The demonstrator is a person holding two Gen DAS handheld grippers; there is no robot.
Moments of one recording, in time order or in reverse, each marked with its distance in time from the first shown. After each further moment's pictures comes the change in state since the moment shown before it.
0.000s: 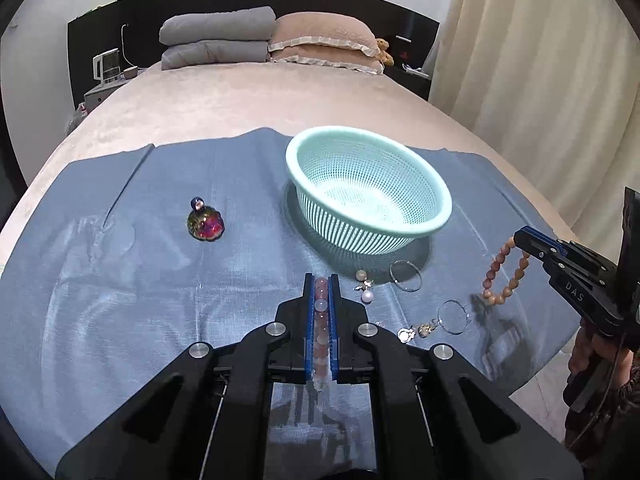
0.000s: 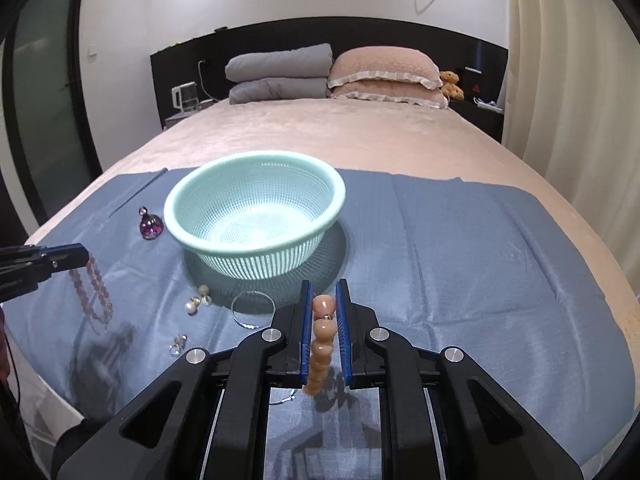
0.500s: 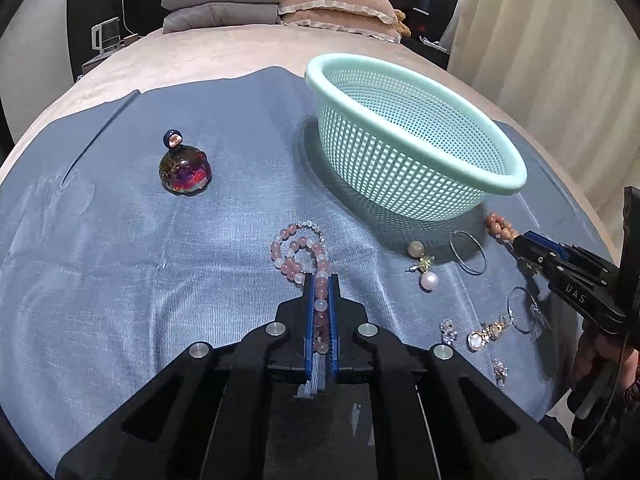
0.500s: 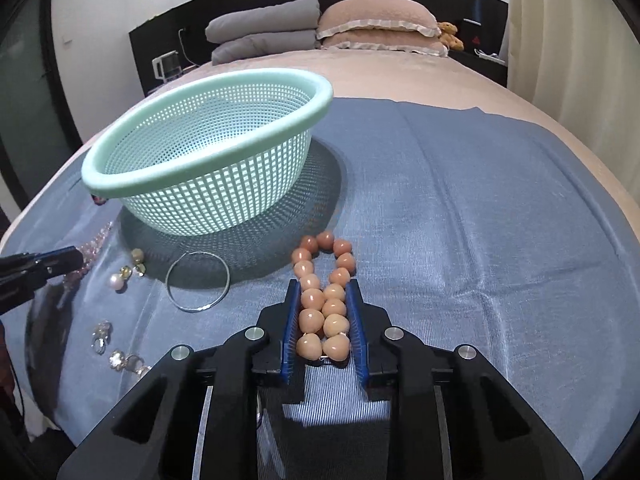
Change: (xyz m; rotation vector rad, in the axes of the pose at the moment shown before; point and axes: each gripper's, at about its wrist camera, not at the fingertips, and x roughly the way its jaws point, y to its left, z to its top) left arm 0.096 0.023 -0.029 -0.038 0.105 0.021; right arm 0.095 -0.015 -0.044 0.053 0.155 -0.004
